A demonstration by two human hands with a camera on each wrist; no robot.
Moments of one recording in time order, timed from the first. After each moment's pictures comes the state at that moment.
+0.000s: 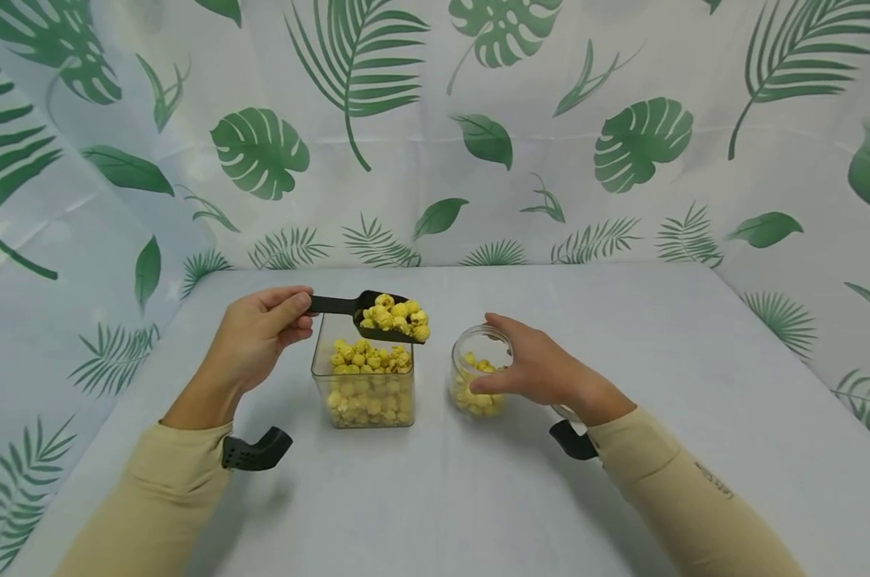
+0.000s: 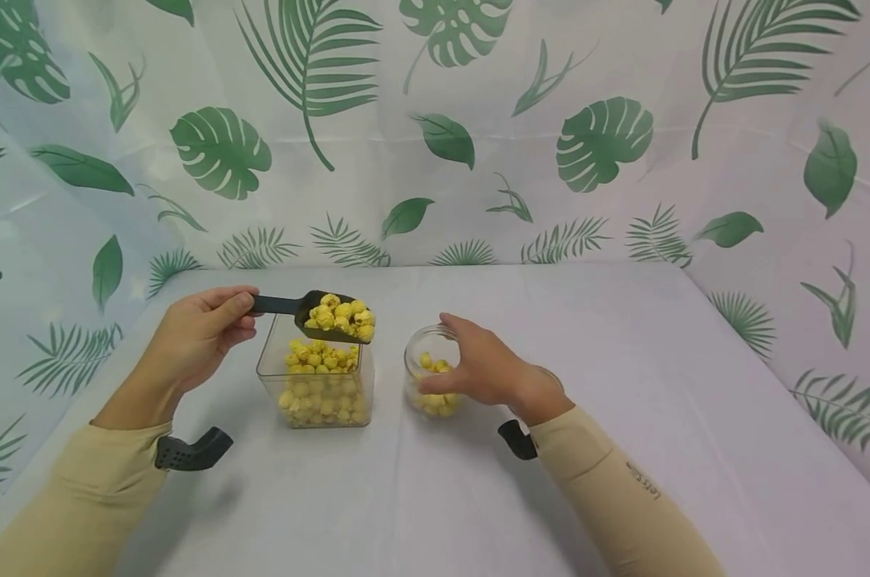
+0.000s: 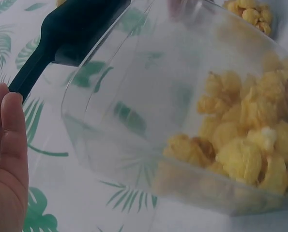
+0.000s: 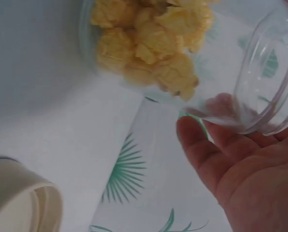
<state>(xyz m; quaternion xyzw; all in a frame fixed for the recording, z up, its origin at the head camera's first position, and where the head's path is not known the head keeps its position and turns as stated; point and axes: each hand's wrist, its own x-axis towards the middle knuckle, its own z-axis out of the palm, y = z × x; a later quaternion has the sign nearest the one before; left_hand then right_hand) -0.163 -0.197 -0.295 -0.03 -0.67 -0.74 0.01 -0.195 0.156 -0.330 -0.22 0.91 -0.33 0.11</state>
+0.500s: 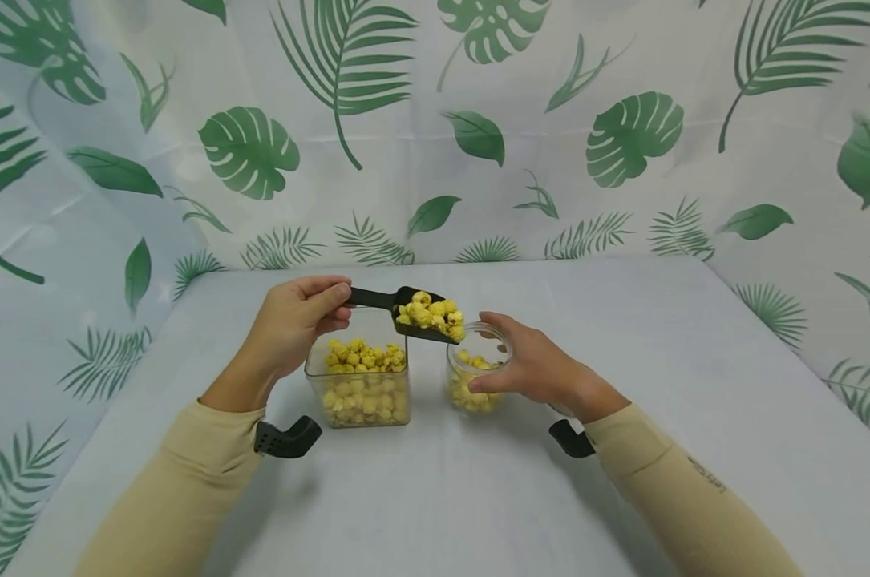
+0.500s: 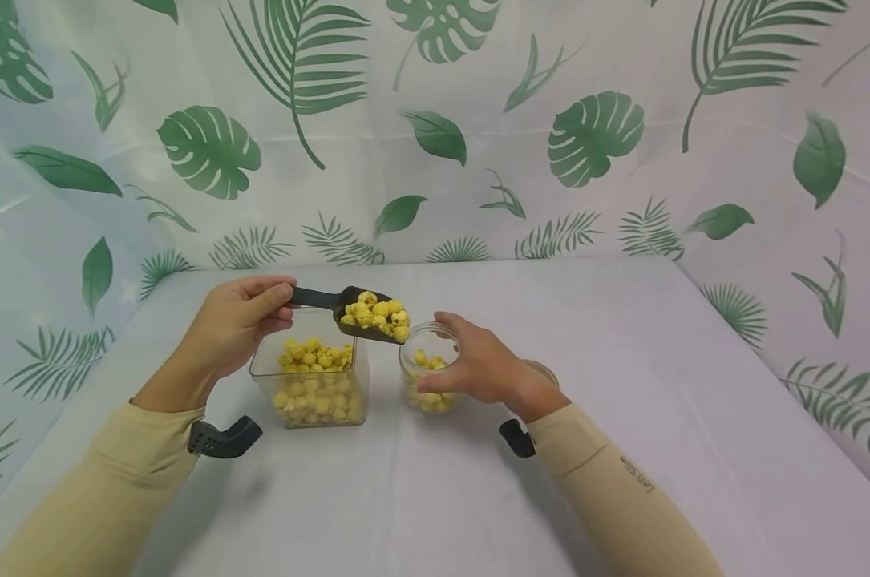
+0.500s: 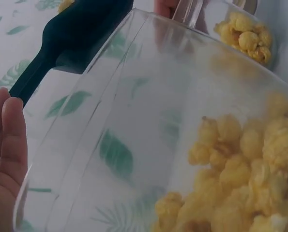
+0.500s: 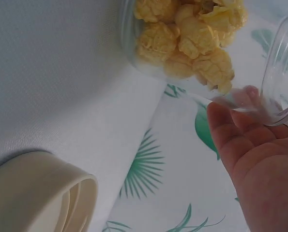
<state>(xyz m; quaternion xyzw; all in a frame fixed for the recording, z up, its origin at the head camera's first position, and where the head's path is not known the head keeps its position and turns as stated) -0.181 -0.158 -0.288 -0.06 -0.69 -0.72 -0.02 -0.196 0.160 -0.340 -0.18 0.89 -0.39 0.14</state>
